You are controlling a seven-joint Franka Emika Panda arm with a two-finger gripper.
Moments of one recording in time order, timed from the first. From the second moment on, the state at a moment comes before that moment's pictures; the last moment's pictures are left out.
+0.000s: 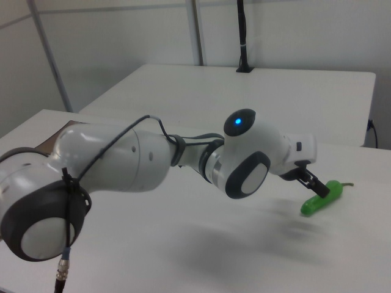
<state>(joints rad) -0.43 0.74 -0.03 -1.40 -0.04 2.81 0.13</state>
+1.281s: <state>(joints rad) -0.44 0.90 -0.01 -1.29 -0.04 2.85 0.15</state>
